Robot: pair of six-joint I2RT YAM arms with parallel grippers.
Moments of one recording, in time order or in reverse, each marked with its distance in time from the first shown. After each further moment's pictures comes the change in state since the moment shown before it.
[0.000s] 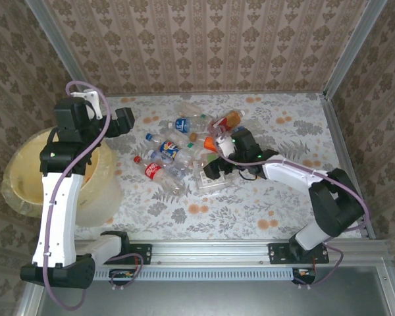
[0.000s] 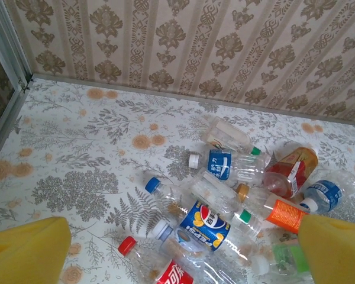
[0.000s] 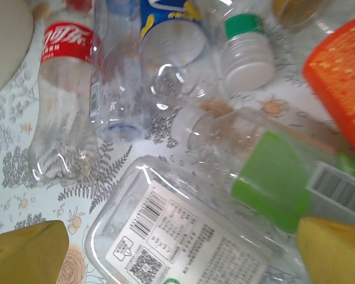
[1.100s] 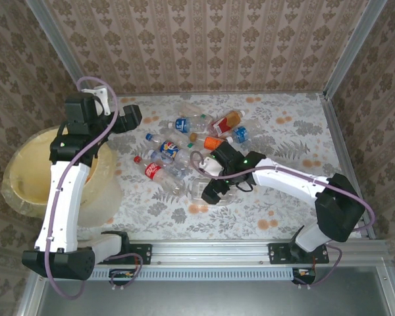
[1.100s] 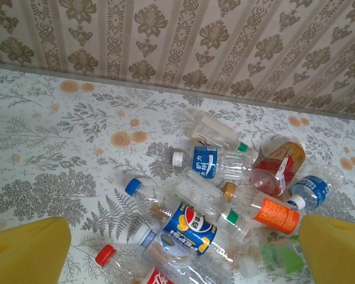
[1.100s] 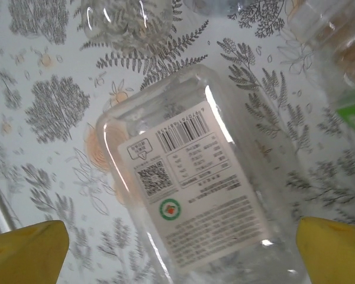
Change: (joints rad) left arm -0.019 0.064 -0.035 0.075 0.044 -0.022; right arm 0.223 -0.033 0.145 -0.491 0.189 -0.245
